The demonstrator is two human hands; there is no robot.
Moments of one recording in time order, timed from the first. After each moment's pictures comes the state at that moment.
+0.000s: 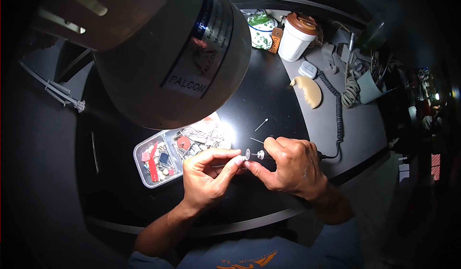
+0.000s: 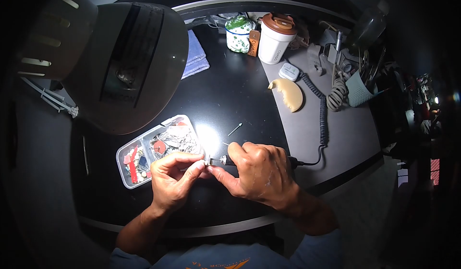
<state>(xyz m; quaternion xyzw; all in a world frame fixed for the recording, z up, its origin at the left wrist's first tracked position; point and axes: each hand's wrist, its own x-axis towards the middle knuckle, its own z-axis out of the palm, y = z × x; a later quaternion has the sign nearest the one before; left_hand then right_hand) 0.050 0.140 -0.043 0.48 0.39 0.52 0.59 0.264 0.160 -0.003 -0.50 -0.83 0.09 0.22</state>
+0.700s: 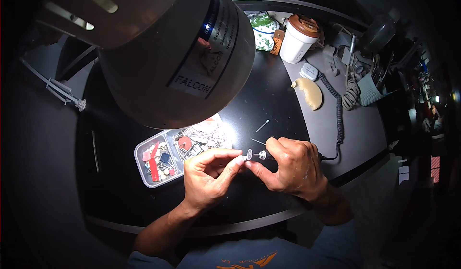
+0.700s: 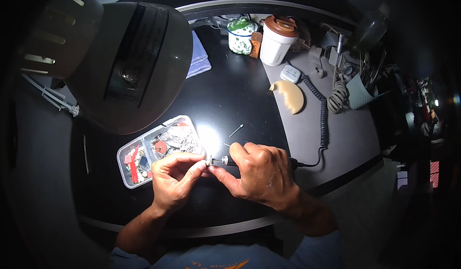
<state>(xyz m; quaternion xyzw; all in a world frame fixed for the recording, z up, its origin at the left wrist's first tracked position) 0.050 0.140 -0.045 0.49 0.40 0.52 0.57 0.263 0.160 -0.004 -0.50 -0.83 0.08 0.23</state>
